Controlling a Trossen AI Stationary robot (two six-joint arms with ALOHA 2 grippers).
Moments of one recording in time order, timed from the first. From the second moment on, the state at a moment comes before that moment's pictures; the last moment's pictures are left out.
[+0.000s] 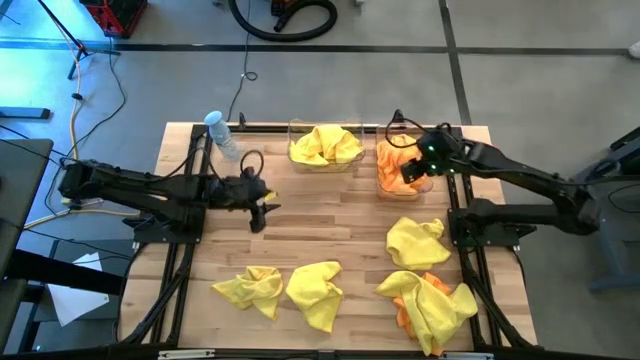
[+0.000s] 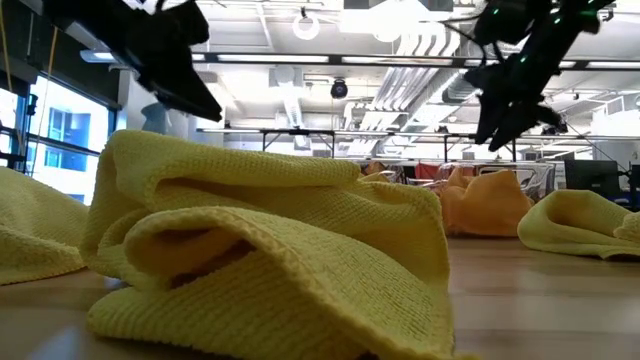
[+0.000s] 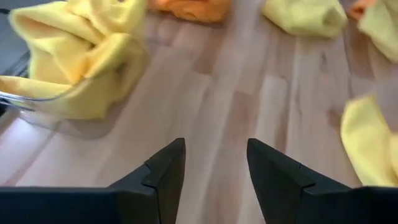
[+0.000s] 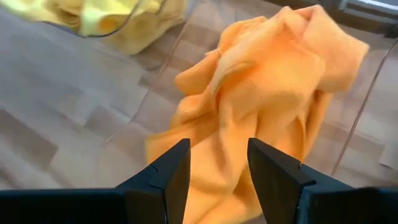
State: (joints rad) left arm -0.03 0.98 0.60 -0.27 -0.27 -0.18; right arm -0.57 0.95 0.77 -0.78 0.09 0.52
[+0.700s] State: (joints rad) left arm -0.49 1.52 0.95 -0.84 -0.19 -0.55; right arm -0.18 0.83 0.77 -0.83 0.34 0.69
